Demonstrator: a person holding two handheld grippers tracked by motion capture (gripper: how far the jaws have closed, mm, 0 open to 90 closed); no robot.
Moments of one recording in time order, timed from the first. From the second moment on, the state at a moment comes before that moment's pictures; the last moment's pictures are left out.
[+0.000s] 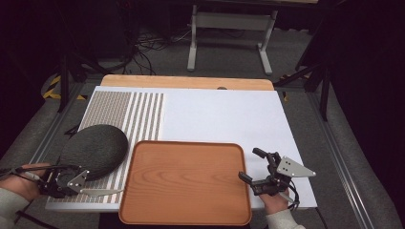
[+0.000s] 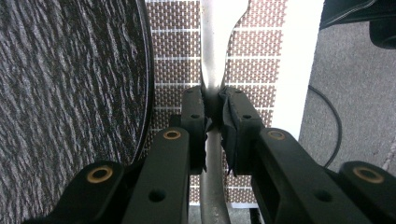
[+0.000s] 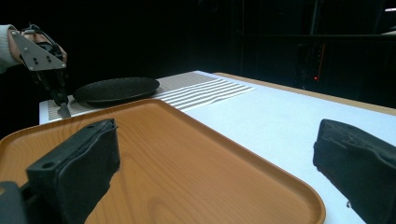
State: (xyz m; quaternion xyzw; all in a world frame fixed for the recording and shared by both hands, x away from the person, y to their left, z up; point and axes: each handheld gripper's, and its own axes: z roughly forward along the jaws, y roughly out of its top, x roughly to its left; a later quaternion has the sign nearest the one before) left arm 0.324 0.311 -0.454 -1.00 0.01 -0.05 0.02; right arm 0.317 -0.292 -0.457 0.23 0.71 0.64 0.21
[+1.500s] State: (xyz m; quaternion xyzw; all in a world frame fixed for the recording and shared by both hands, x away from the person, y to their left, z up) left arm 0.308 0.289 -0.377 -0.97 -0.11 -0.07 -0.21; right arm 0.316 -0.292 -0.456 0.23 0.71 0.64 0.21
